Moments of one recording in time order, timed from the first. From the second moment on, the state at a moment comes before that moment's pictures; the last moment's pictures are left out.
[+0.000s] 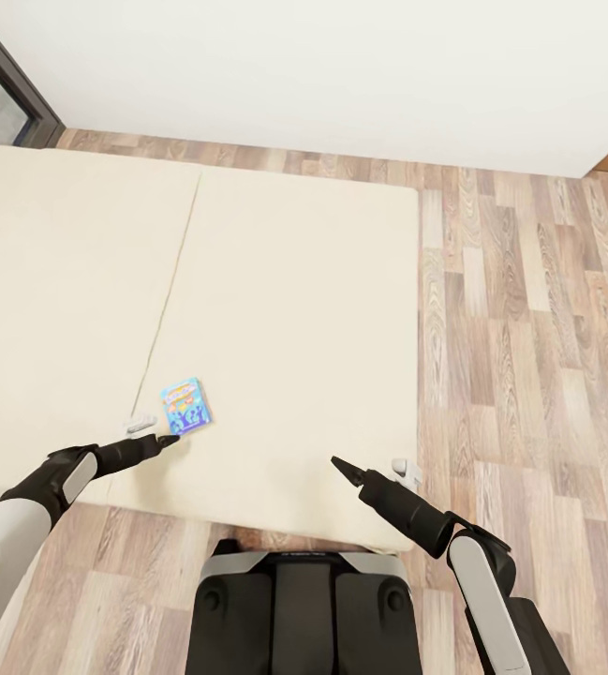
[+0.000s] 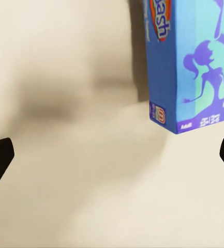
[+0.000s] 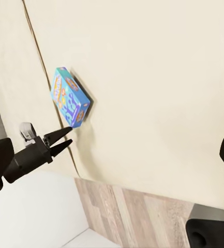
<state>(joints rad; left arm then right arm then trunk) -0.96 0.32 0.01 -0.32 0.32 0.37 -0.50 -0.24 0.07 0.01 -1.59 -0.77 0.72 0.21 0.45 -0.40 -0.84</state>
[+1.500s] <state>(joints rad) -0.97 0.31 0.02 -0.34 0.33 0.38 -0.40 -0.24 0.07 0.01 -1.59 -0.77 0.72 0.21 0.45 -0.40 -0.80</state>
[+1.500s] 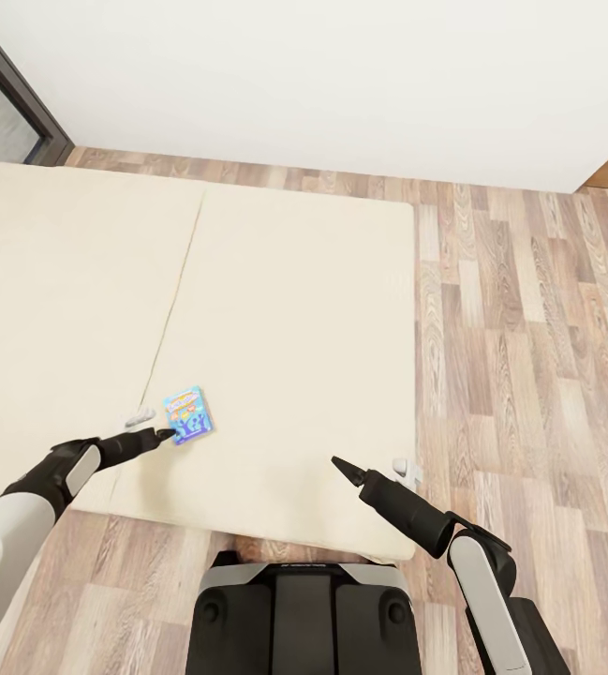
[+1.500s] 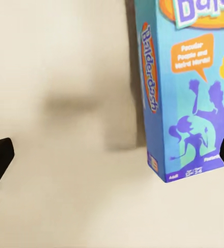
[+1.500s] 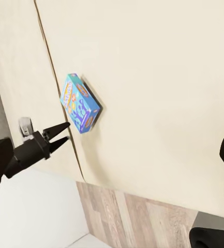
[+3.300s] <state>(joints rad) -0.98 0.26 0.02 -0.40 0.33 0.29 -0.28 -0.24 0.07 0.01 -1.59 -0.77 0.72 0.20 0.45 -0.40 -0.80</state>
